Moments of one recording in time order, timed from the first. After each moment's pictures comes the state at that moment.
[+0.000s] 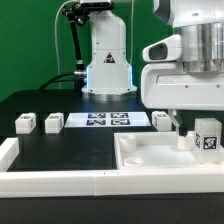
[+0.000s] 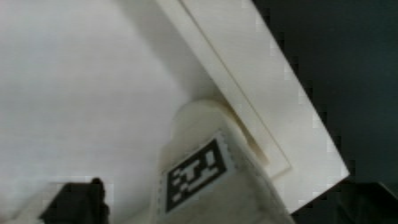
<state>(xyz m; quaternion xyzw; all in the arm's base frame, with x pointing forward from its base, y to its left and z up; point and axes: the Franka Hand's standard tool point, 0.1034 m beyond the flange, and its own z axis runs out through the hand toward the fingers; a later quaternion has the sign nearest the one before) 0.617 0.121 0.065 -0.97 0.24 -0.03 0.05</state>
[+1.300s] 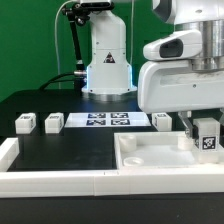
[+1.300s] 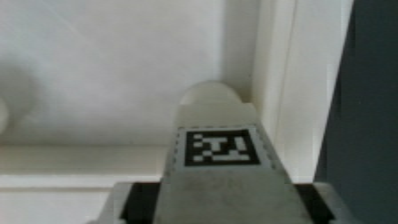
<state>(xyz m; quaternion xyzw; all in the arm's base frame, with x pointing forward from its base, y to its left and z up) 0.622 0.118 0.068 -1.00 -0.02 -0.04 0.02</state>
